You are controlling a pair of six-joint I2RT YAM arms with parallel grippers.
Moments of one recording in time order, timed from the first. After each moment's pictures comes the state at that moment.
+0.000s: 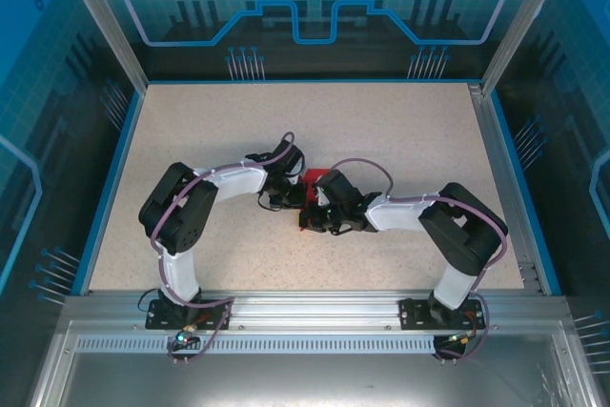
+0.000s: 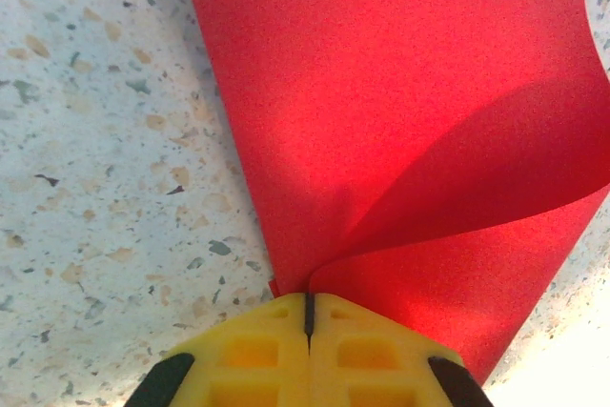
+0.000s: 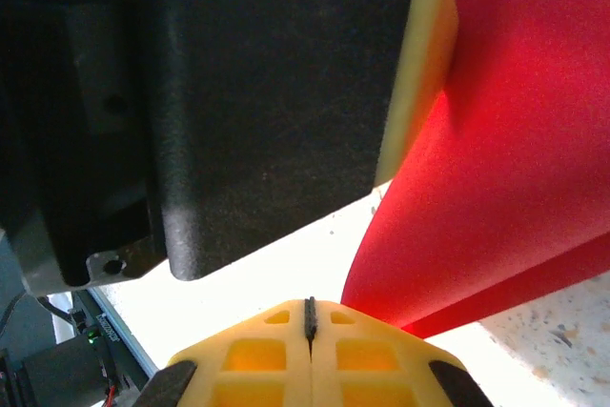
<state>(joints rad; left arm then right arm) -0.54 1.89 1.14 -0.50 0.29 -0.51 0.78 1.73 0.80 0.06 -0.40 0.93</state>
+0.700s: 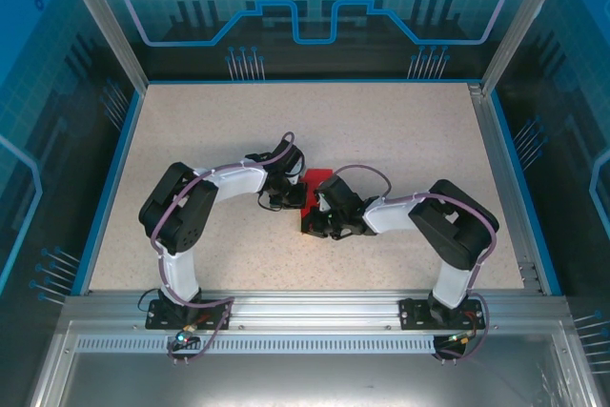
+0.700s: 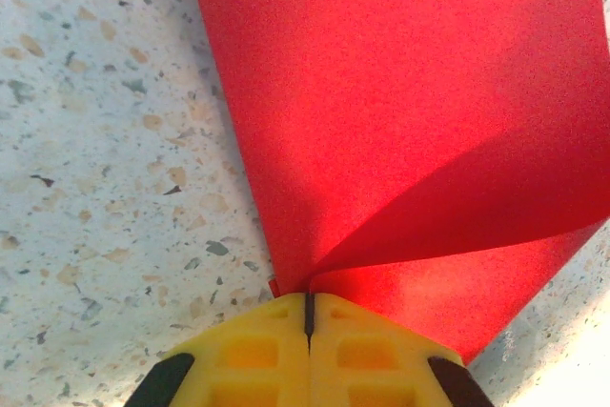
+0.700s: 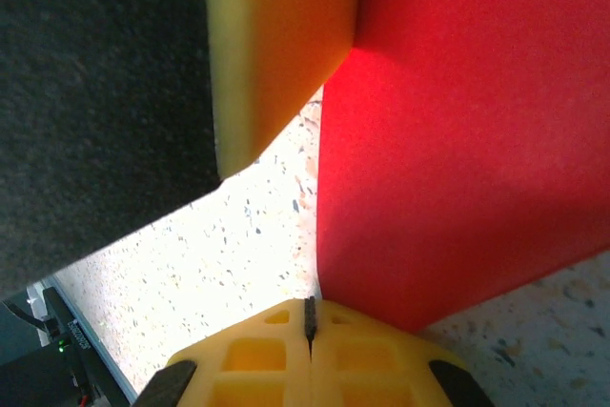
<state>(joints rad) -0.54 1.89 1.14 -0.50 0.30 -0.51 0.78 1.78 0.77 0.12 -0.40 0.95</state>
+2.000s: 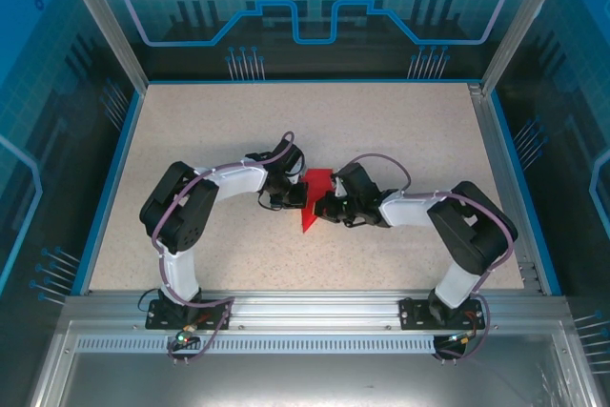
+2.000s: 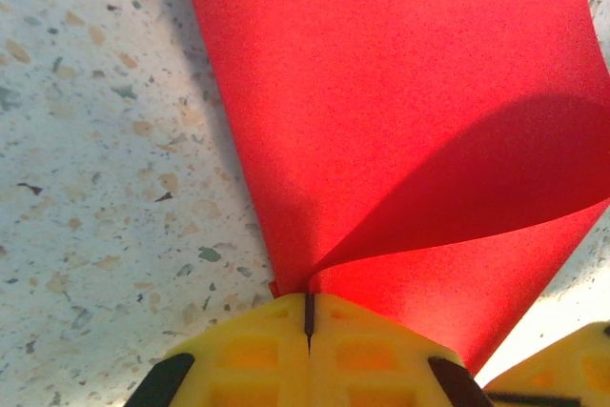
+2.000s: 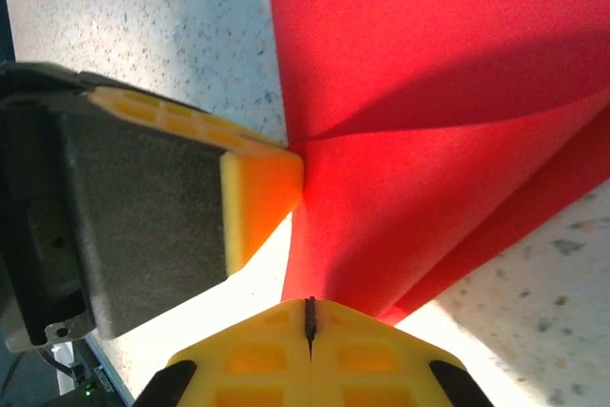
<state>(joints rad) -0.54 1.90 1.14 -0.50 0.31 -0.51 0.64 1.69 0.73 0.12 -0.41 0.90</state>
